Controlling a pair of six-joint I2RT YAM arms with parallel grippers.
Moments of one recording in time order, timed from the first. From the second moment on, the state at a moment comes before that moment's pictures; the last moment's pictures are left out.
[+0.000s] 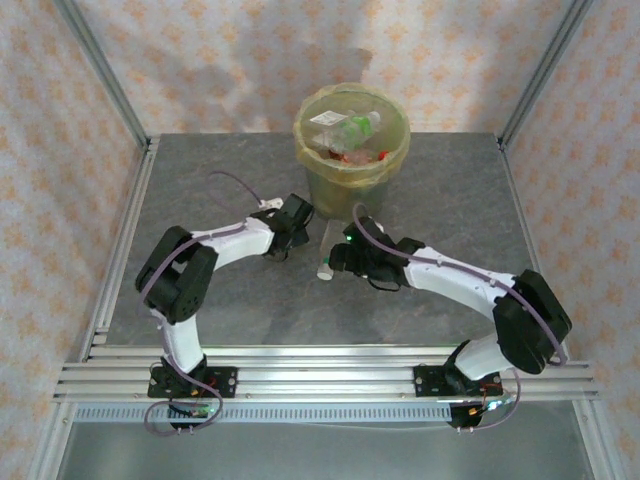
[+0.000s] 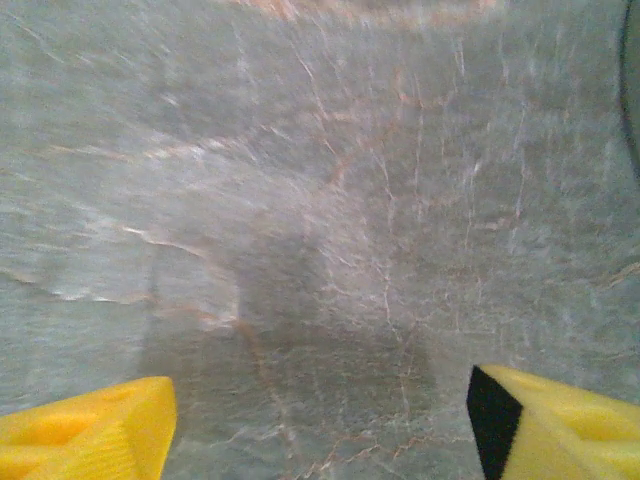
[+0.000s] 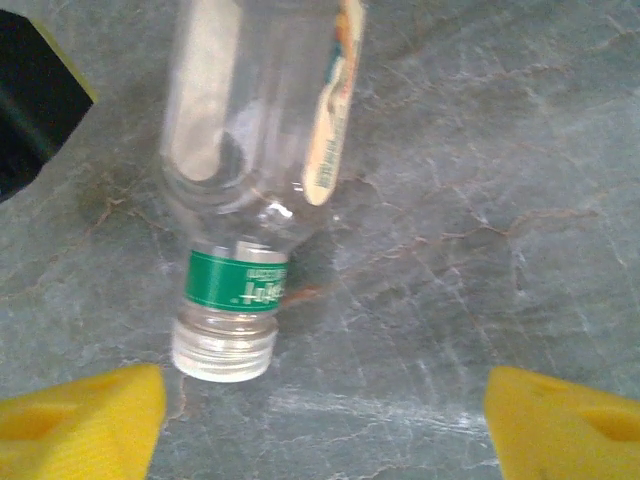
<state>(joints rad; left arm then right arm) -0.53 1.81 1.13 -0.44 -0.36 -0.89 0.78 1.45 0.93 -0.48 0.09 0.85</state>
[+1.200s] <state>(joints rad) -0.43 1.48 0.94 -0.55 -0.58 -0.99 0.85 1.97 1.26 -0.46 0.45 0.89</state>
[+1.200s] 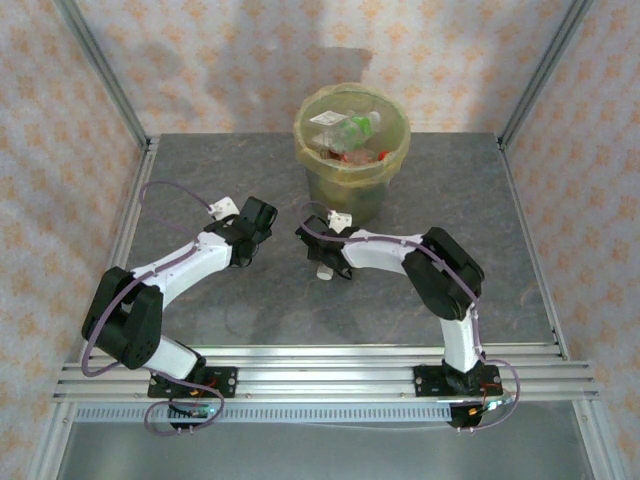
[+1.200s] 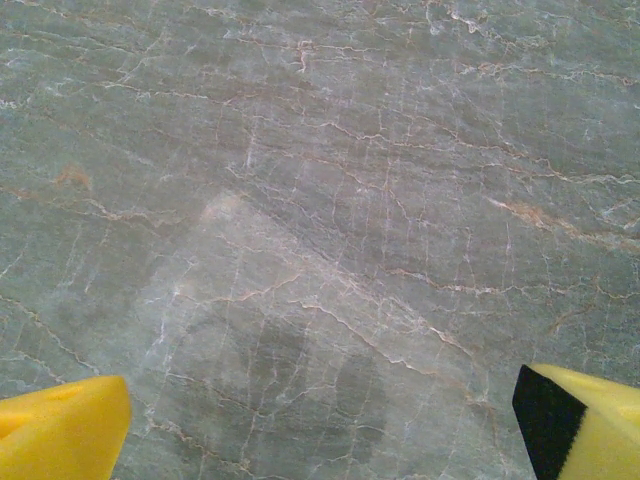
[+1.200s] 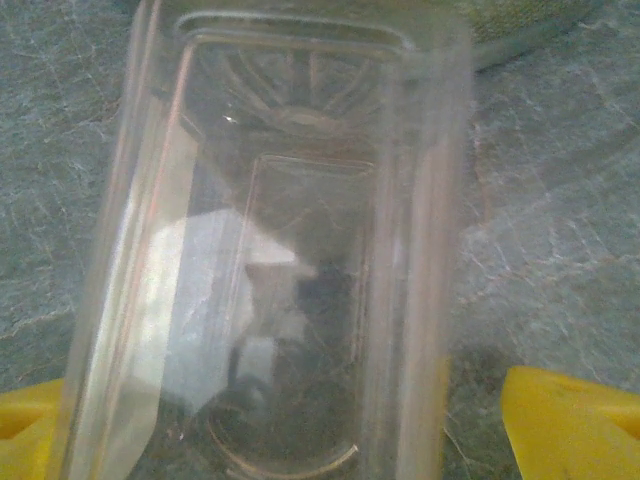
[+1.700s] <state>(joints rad) -0.42 1.48 0.94 -0.55 -0.58 -0.99 0.85 1.96 1.21 -0.42 0.45 0.87</state>
